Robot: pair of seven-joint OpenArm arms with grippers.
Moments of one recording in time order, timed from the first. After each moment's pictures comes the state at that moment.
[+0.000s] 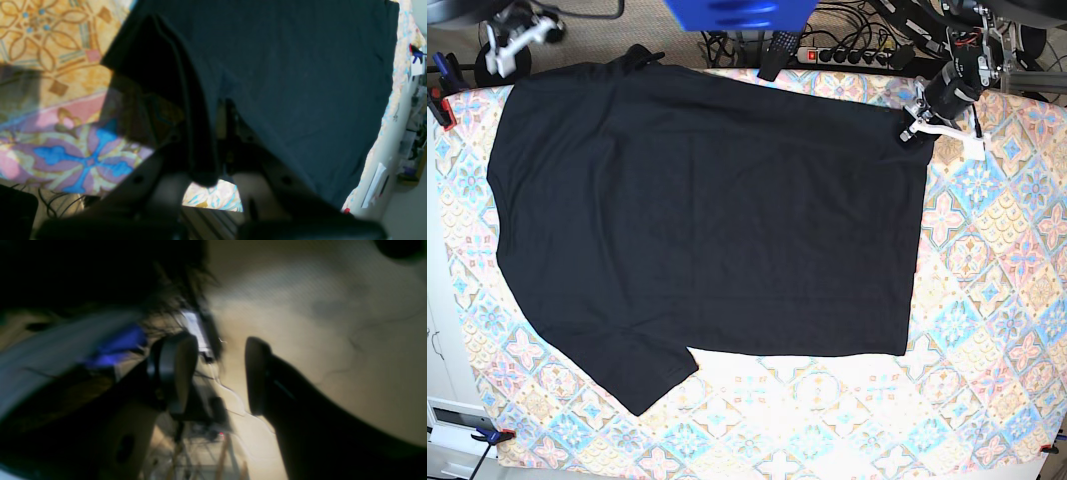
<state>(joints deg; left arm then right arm) 32.4 -12.3 -20.7 97.6 -59.1 -1.1 43.0 -35.5 14.5 35.4 70.3 34.1 35.5 -43.7</state>
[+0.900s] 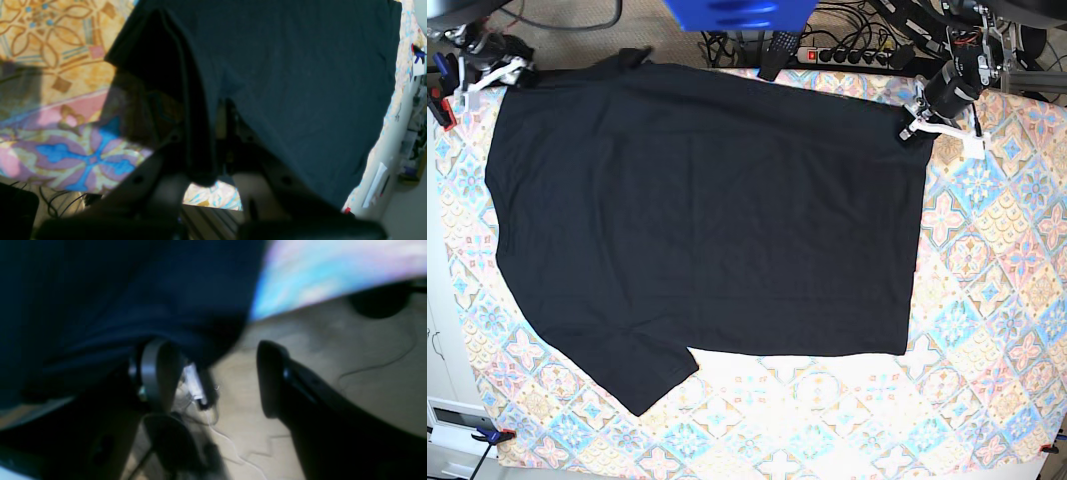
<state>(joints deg) 32.8 -12.4 -20.7 97.6 -59.1 -1.2 43.0 -31.1 17.6 43.3 73.7 33.1 35.4 -45.4</state>
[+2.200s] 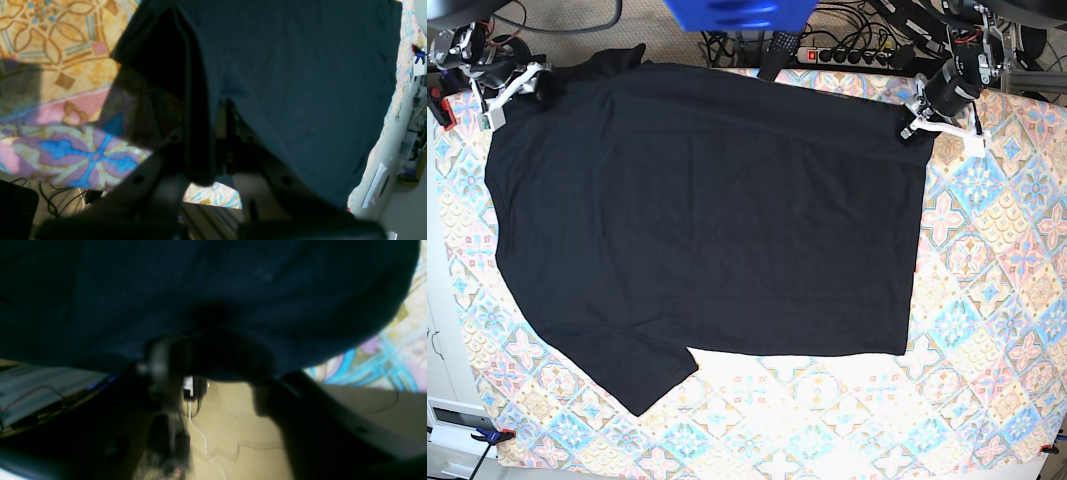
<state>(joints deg) 33.0 -12.3 -20.8 97.6 -59.3 -1.1 43.1 -32.4 20.0 34.1 79.5 33.7 41.1 -45.0</state>
